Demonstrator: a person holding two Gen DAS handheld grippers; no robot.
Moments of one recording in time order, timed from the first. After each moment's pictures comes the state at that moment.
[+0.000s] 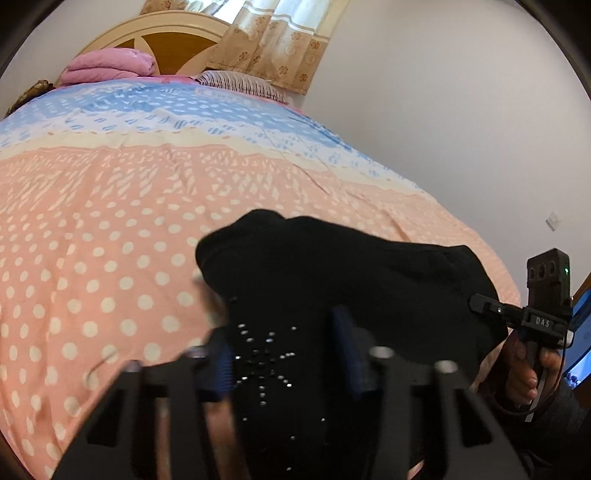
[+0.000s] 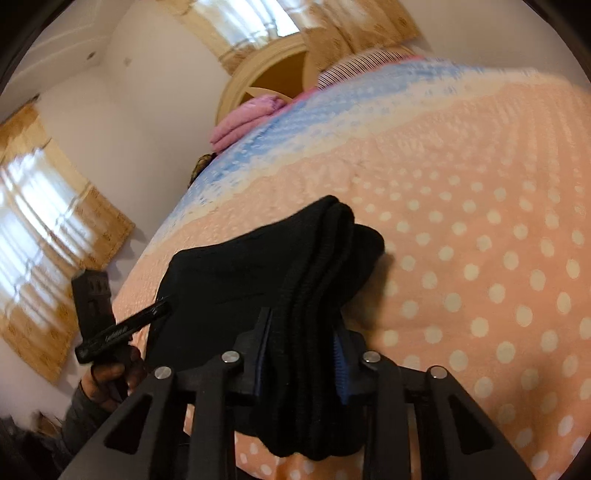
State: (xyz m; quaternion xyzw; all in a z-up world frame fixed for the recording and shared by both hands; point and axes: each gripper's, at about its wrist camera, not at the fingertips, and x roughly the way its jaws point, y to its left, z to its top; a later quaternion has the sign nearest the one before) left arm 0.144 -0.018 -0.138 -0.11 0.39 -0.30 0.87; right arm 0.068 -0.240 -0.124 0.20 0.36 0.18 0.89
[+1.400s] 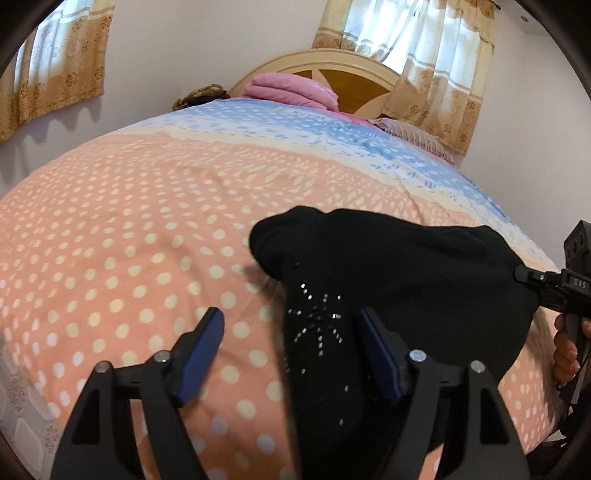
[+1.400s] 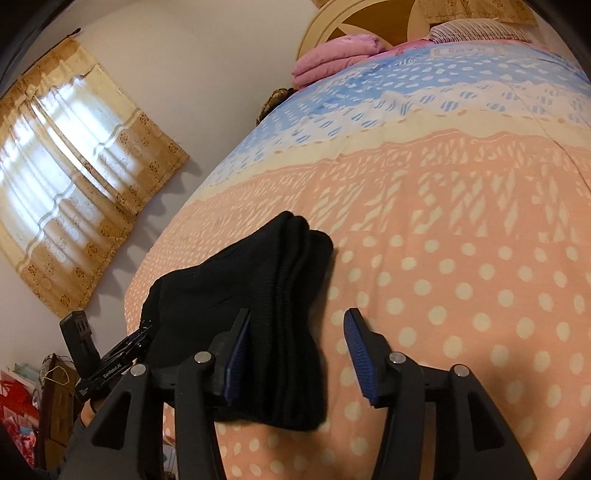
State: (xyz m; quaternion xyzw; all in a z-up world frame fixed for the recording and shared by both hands) left arm 0.091 0.211 -0.158 -0.12 0.35 0.03 0.93; right arm 0.240 -0.001 -0.147 0.15 0.42 0.32 0.83
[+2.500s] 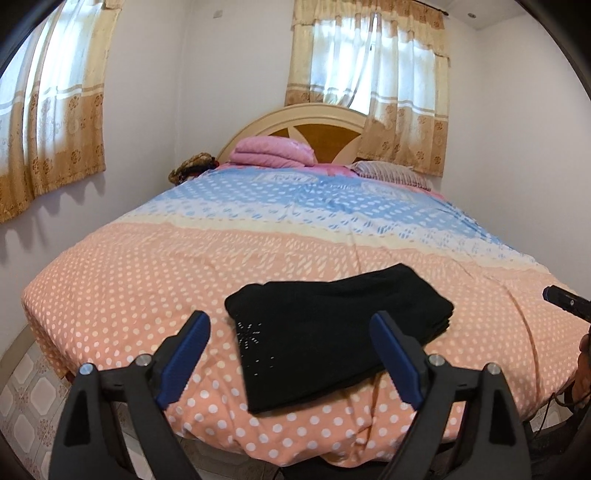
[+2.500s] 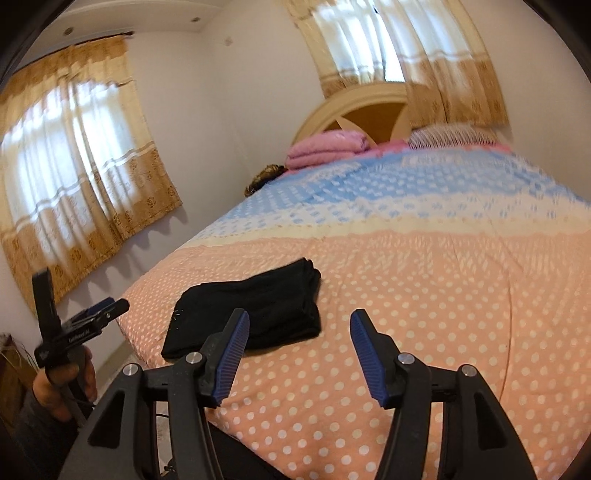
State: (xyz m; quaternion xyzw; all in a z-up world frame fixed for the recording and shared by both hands) left arm 0.014 0.154 -0.053 -0.05 0.25 0.03 0.97; right arm 0.047 -0.064 -0.034 0.07 0.26 0.25 0.93
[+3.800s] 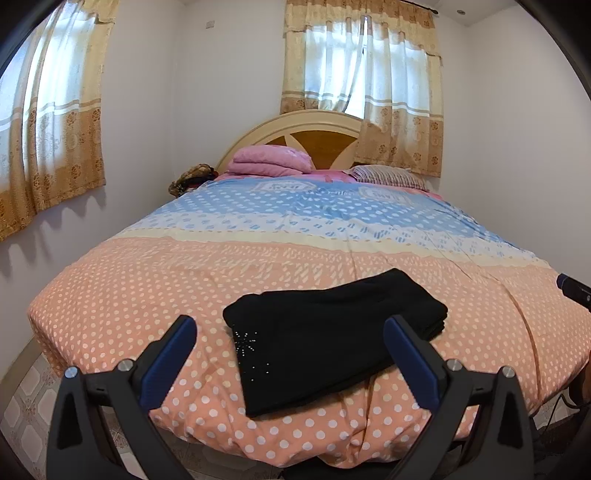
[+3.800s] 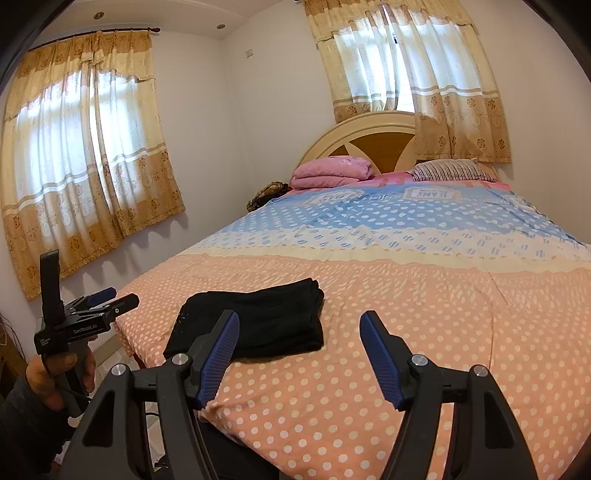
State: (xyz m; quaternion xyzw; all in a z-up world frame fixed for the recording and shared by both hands) left arm 0.007 0.137 -0.044 -0.03 0.24 0.03 0.97; right arm 0.022 -0.061 -0.019 0.04 0.22 0.24 0.94
